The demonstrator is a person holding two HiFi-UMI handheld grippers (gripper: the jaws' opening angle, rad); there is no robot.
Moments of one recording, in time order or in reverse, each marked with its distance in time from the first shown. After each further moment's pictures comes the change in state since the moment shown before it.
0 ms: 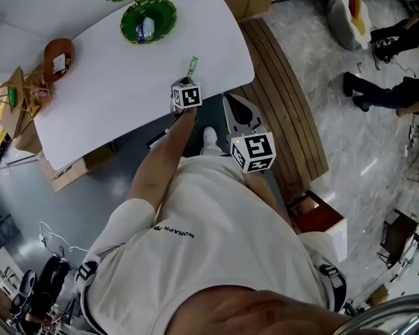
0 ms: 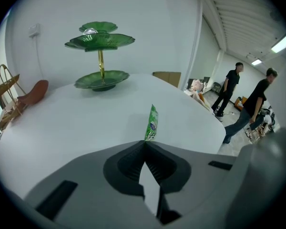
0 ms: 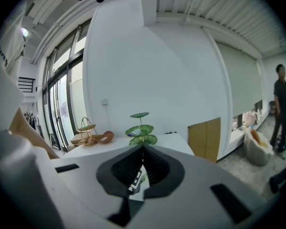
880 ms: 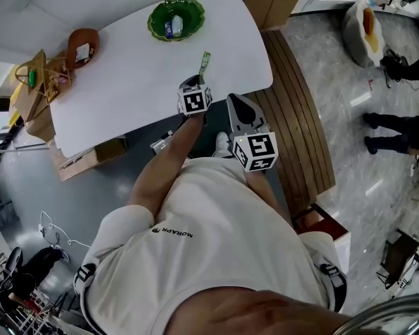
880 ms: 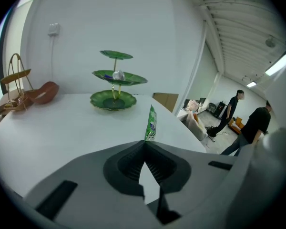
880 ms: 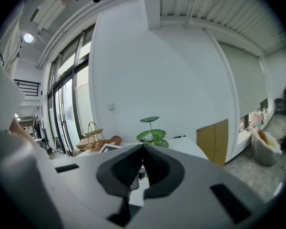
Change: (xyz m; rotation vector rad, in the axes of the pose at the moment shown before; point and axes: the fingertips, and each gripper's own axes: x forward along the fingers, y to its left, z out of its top) left arm -0.090 0.030 0.038 -0.128 -0.162 -0.084; right arm 0.010 0.059 0.013 0.004 -0.052 0.055
